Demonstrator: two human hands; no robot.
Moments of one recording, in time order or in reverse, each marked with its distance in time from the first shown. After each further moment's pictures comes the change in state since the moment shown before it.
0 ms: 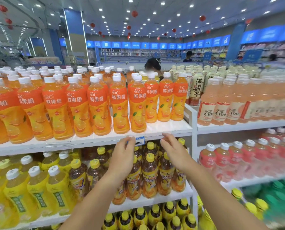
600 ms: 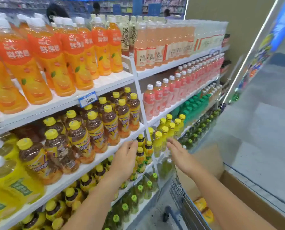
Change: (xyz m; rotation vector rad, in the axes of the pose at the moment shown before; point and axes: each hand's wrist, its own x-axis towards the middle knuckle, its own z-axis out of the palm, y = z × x) left_hand -0.126 -0.081 0.007 0.027 -0.765 0.027; right_hand -0.252 0.051 0.053 0.039 0.406 0.602
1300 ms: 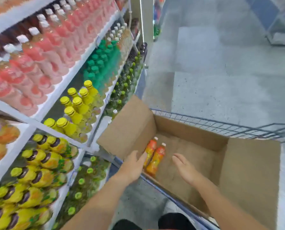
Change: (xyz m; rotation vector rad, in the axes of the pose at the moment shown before) left_hand -0.022 -0.056 0.361 0.498 -0.787 -0.183; right_hand -0.131 0.352 -0.133 0.273 0.310 0.619
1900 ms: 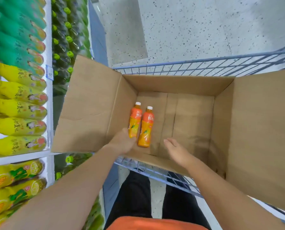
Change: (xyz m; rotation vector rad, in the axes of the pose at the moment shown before) left_hand 0.183 -0.026 0.049 0.539 -0.295 -0.158; right_hand 0.087 0.096 0.054 0.204 -0.089 0.436
